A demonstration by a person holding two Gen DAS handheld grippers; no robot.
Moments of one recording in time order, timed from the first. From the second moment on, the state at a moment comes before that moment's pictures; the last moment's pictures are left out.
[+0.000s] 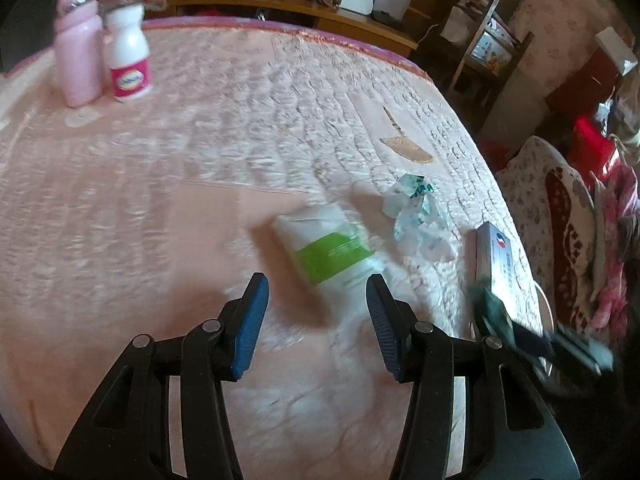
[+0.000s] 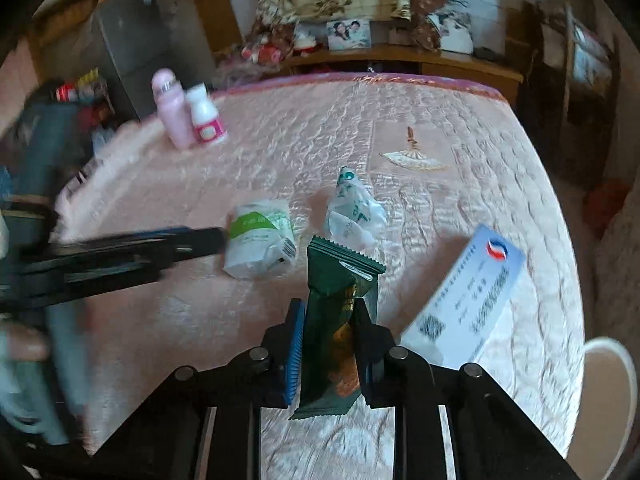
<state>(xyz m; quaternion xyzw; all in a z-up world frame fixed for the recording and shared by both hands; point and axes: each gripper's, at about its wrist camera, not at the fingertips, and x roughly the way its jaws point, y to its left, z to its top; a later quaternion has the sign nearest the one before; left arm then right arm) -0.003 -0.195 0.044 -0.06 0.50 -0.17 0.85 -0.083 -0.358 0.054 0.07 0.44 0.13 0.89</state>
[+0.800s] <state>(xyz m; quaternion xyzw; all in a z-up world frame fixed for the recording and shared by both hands) -0.082 -0.188 0.072 -0.02 0.47 -0.23 0.85 -0.146 -0.354 0.063 0.11 0.43 0.14 0.89</state>
